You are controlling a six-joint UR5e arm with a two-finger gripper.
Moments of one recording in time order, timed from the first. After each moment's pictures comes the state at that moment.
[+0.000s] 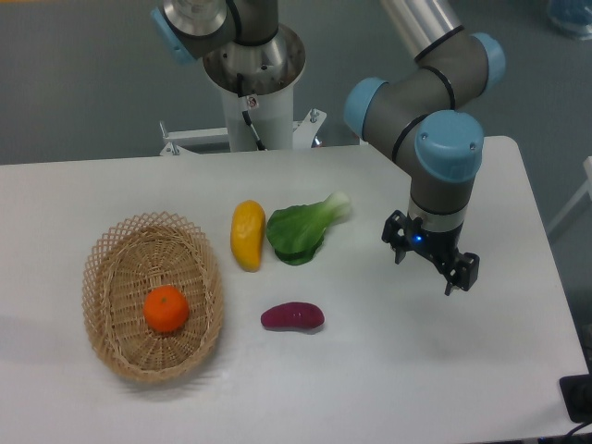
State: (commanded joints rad) arm 2.62 -1.97 -1.60 -0.96 1.55 1.37
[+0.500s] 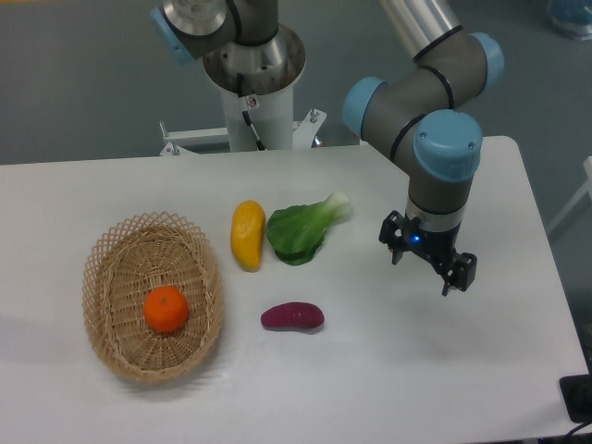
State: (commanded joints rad) arm 2.62 -1.97 -1.60 -0.96 1.51 1.35
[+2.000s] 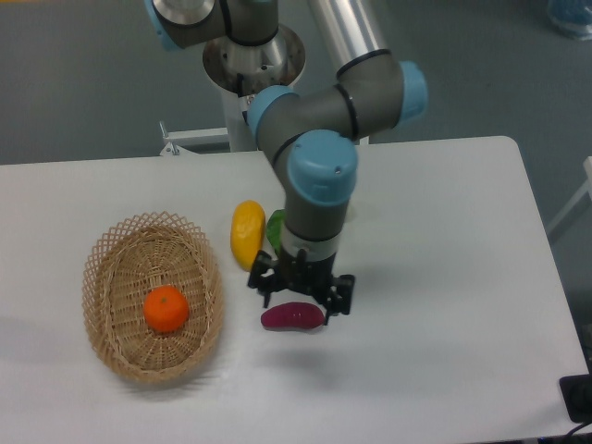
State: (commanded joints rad) arm 2.26 -1.95 -1.60 -0.97 1.37 0.60
